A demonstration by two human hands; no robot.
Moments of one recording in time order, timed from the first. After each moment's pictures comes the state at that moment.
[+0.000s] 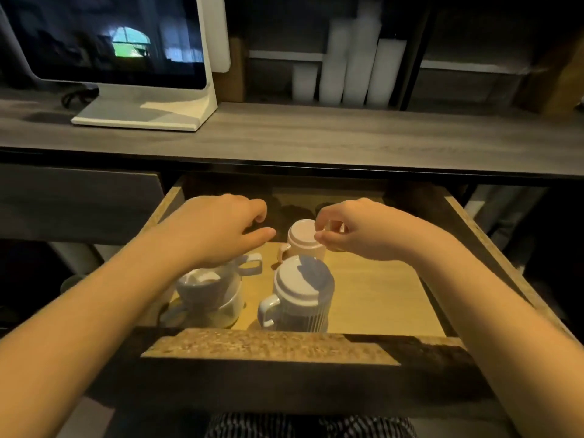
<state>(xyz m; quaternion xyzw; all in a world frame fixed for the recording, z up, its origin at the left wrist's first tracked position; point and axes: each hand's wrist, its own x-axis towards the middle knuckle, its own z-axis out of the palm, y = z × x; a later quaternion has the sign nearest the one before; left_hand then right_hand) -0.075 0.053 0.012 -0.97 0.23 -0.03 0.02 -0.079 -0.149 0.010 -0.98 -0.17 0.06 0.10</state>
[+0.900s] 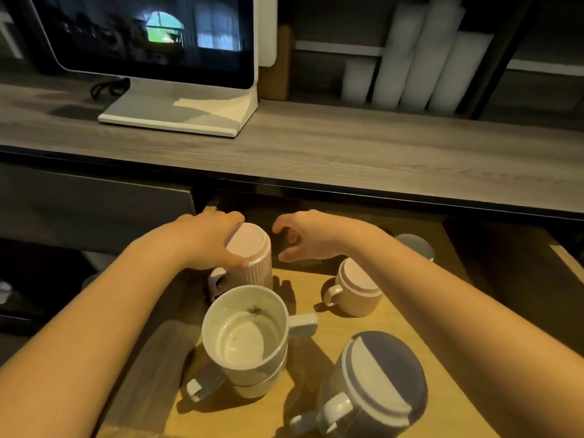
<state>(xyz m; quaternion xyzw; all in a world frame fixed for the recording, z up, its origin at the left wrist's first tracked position) 0.038 0.141 -0.026 -0.99 0.08 0.13 -0.03 0.078 -0.038 -0.041 -0.94 -0.27 0.16 0.11</state>
